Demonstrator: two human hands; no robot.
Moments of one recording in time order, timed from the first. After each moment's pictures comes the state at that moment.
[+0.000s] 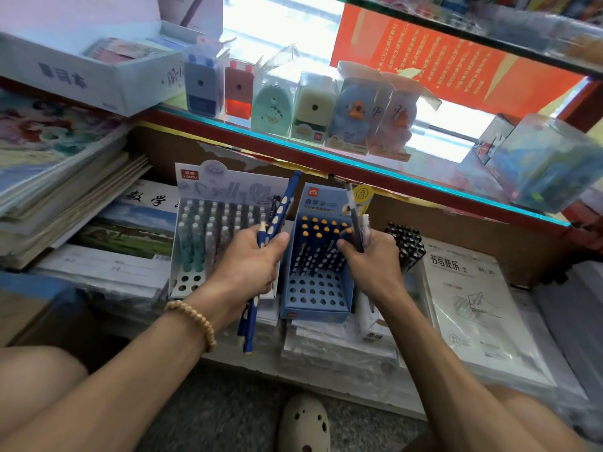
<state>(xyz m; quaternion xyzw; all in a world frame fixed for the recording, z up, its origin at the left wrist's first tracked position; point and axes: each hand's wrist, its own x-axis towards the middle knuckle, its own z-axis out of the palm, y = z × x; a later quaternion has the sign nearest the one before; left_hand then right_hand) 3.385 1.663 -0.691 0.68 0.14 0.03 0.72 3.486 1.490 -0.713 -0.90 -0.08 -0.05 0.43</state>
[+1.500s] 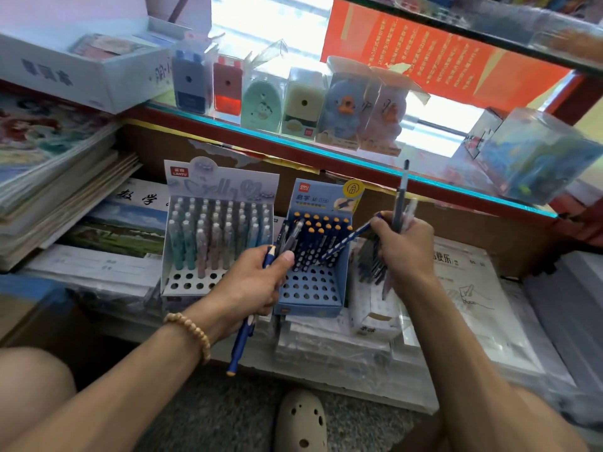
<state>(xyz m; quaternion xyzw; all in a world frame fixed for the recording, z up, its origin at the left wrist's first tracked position) 3.378 1.652 -0.710 0.68 0.13 -0.06 0.72 3.482 1.465 -0.677 -0.80 0.02 -0.07 0.59</state>
